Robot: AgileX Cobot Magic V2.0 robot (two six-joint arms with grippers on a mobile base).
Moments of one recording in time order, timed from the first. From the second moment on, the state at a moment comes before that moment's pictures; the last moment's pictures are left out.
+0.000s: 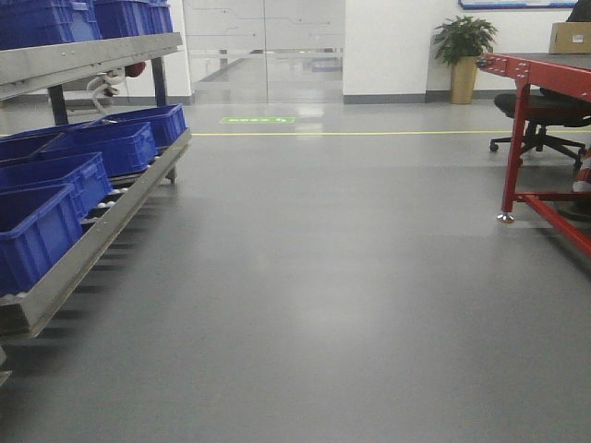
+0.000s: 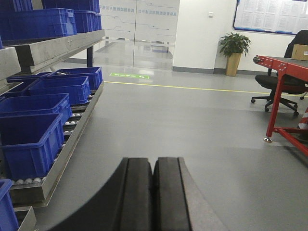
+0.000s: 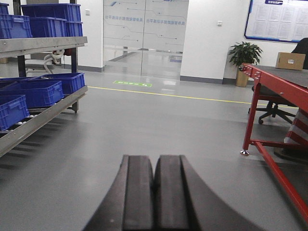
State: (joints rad) left arm -0.03 0.00 0.00 -0.02 0.06 -0.03; right arm -0.03 0.00 0.00 0.15 0.03 -0.16
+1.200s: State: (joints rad) left arm -0.03 0.00 0.00 -0.02 0.06 -0.03; right arm -0.03 0.00 0.00 0.15 0.03 -0.16
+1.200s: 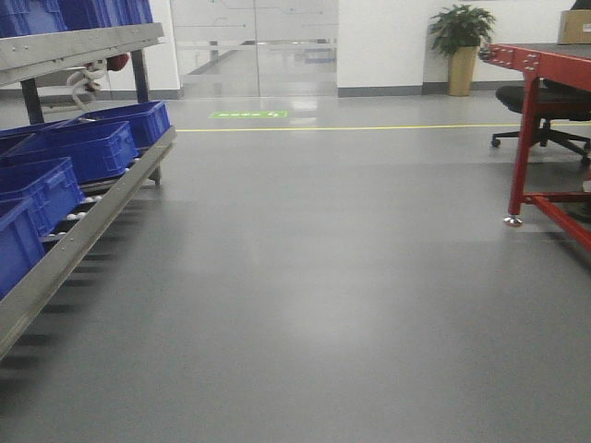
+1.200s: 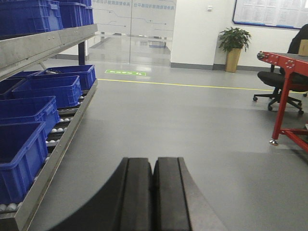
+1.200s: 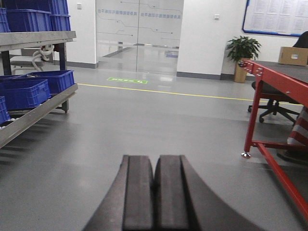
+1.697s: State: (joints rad) left arm -0.03 0.00 0.00 -0.02 0.06 -0.03; right arm -0.03 0.00 0.00 0.15 0.03 -0.16
